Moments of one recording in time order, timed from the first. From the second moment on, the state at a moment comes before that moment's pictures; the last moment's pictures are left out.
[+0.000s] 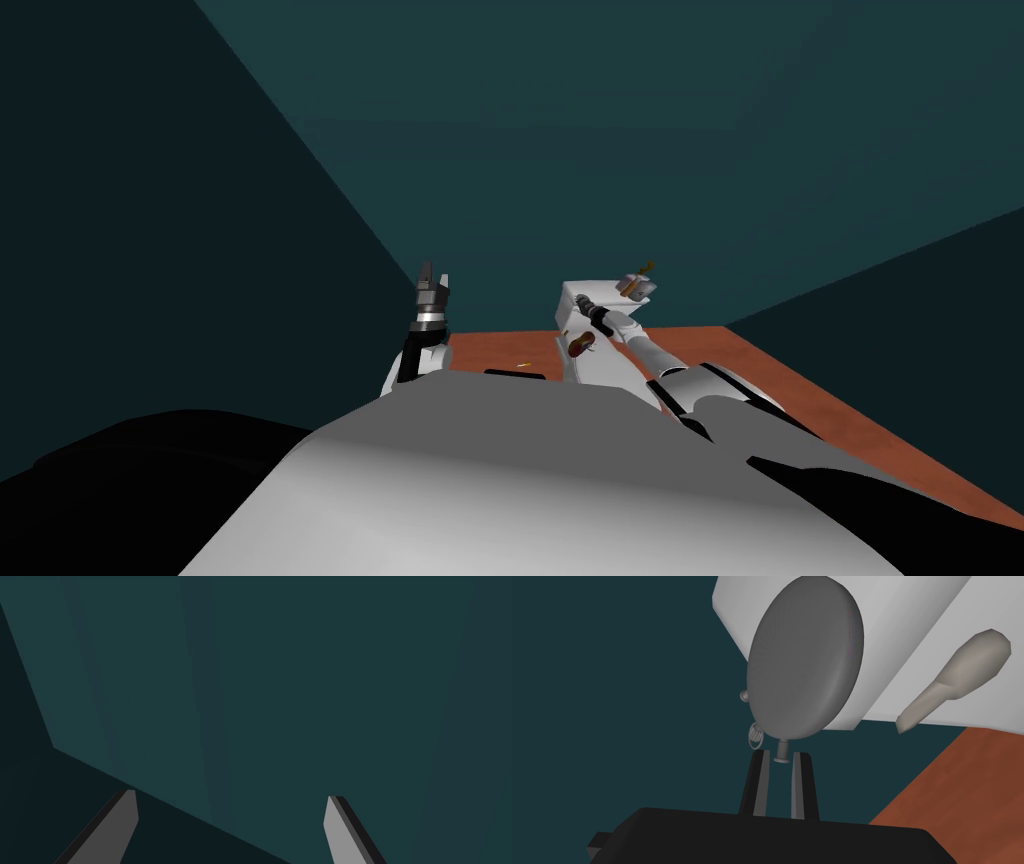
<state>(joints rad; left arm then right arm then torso) 0.46 0.03 0.01 -2.26 0.02 -0.35 -0.05 -0.45 -0.68 0.42 -0.80 1.21 -0.23 1.55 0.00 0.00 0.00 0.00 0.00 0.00</state>
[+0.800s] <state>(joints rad) 0.46 0.03 0.01 -2.26 0.02 -0.35 -0.05 -0.48 -0.72 0.46 -0.71 0.97 -0.20 1.69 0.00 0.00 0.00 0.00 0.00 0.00</state>
